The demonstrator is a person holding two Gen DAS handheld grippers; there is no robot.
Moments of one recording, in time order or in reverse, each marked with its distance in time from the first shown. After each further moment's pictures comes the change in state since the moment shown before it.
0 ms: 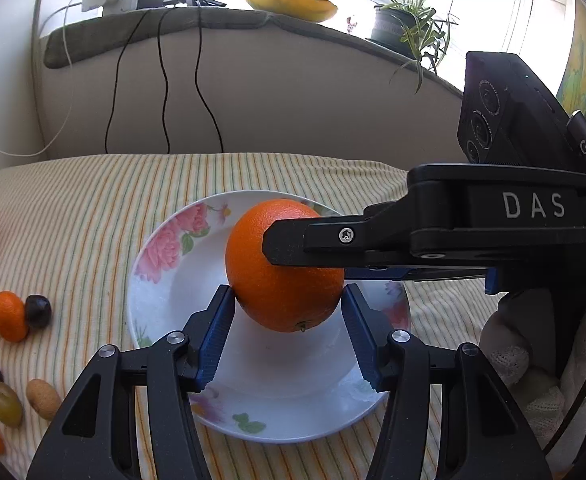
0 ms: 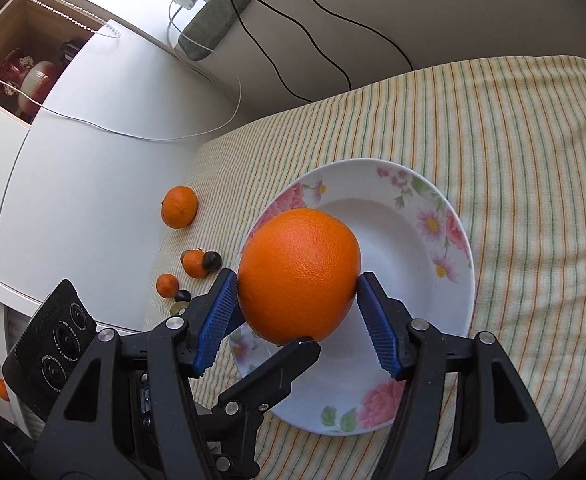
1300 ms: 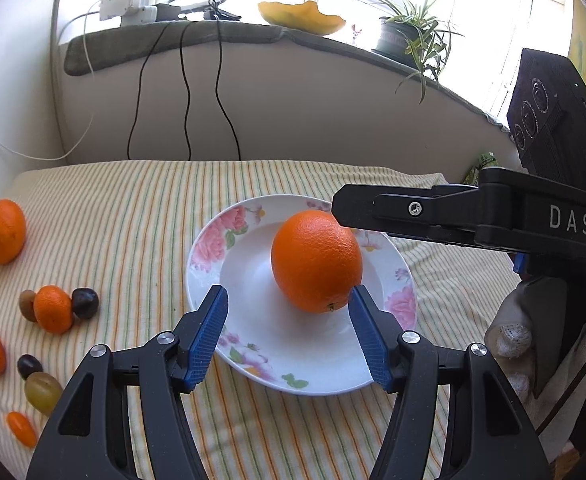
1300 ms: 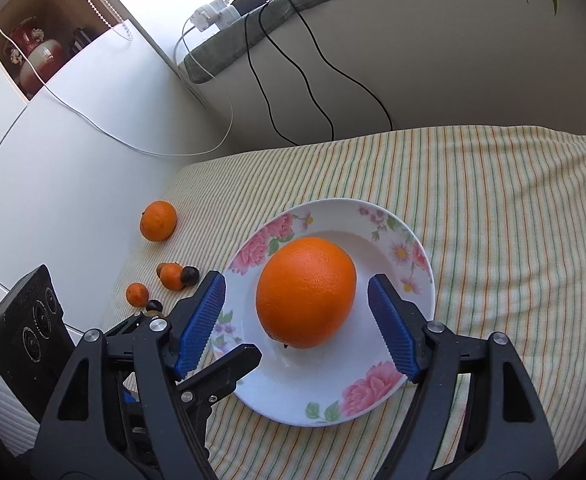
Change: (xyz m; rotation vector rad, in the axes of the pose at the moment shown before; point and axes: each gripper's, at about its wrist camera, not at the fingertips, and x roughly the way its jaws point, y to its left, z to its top) left arm -0.031 0.021 0.000 0.005 -0.023 0.025; right arm -0.037 0.044 -0.015 -0.145 -0.180 -0.163
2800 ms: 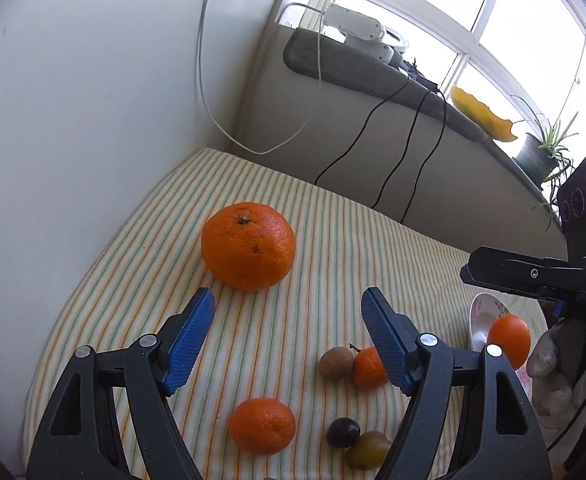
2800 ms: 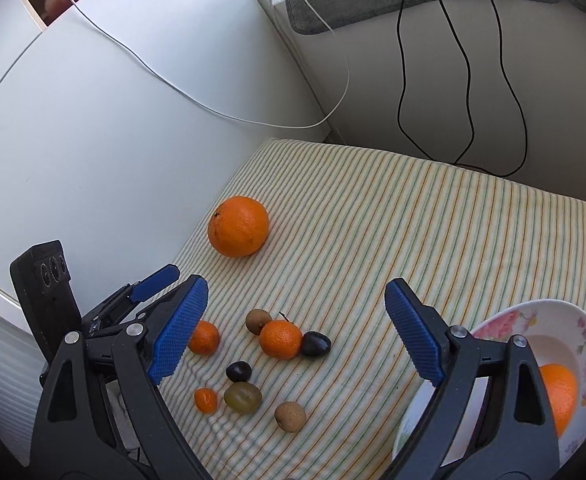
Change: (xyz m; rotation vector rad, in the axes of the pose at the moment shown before) left arm -0.065 0.243 0.007 -0.351 -0.078 0.185; right arm 0.133 0.153 0.054 -0.164 0.176 0.121
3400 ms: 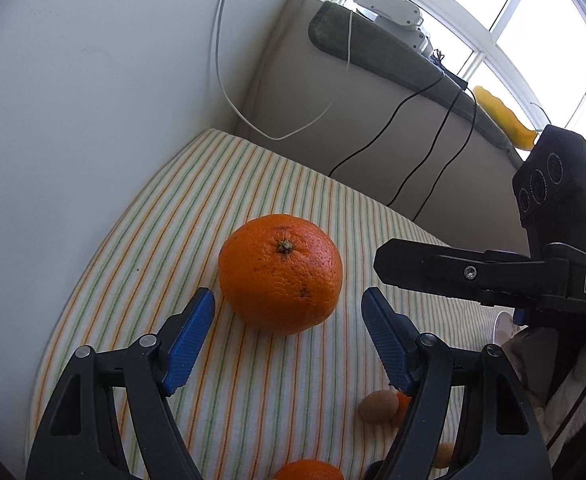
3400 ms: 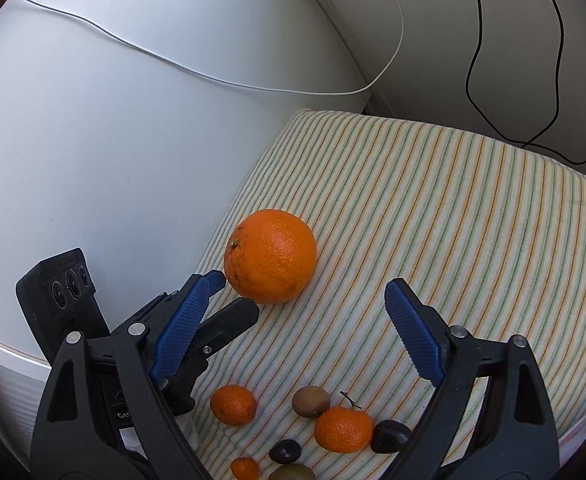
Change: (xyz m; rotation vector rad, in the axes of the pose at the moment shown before) left arm 0.044 0.028 0.019 -0.046 0.079 -0.046; right arm 0.115 0.024 0.042 0.058 0.143 0.093
